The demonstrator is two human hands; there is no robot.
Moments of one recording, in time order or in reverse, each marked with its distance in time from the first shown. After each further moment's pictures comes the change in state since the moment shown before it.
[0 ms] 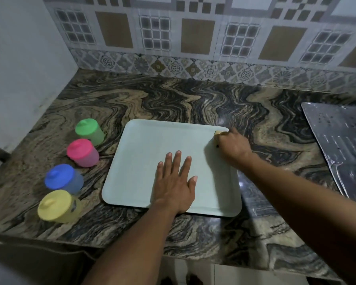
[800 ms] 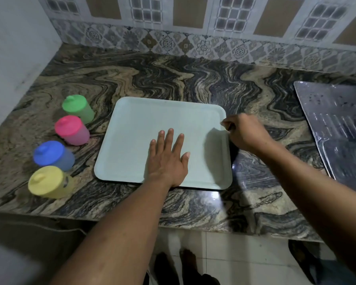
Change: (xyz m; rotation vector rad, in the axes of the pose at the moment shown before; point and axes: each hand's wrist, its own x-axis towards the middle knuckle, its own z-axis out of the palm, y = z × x) left_hand 0.001 0.001 0.002 0.000 -0.017 -0.016; right_hand -0.071 0.025 -0.022 0.397 0.110 0.093
